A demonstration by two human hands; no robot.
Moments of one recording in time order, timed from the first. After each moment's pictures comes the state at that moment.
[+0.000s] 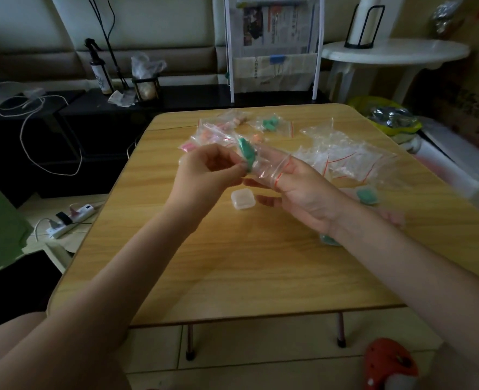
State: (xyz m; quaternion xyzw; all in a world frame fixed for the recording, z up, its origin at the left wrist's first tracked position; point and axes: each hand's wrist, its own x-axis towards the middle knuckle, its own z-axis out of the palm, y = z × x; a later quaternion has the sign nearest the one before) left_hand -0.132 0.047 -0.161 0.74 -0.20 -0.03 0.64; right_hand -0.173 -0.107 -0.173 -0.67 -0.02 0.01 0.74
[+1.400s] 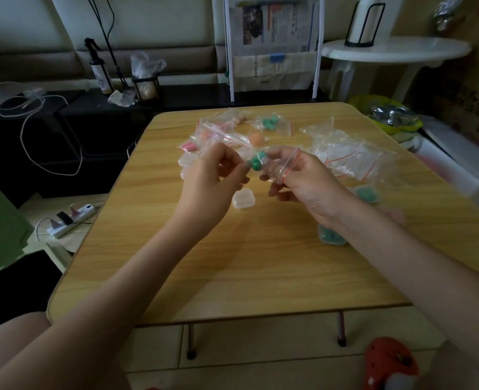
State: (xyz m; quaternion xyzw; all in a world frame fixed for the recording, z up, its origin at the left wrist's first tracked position) left_hand -0.135 0.041 -0.172 0.79 -0.24 0.08 0.56; right_hand -0.174 -0.114 -0.170 -0.76 0.03 -0.08 0.65
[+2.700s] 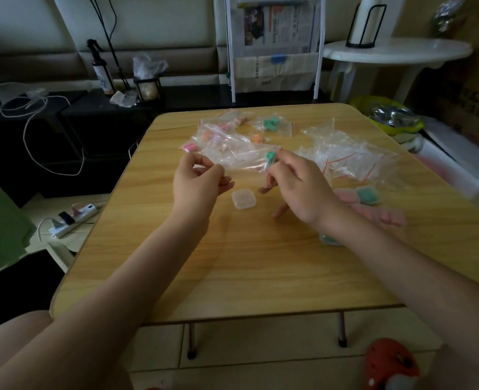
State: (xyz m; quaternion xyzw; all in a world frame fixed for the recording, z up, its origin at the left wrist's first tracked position) left_hand -0.120 0.039 -0.179 0.66 0.00 0.00 0.75; right_hand -0.176 -0.108 -0.174 -0.84 -0.06 -0.17 0.51
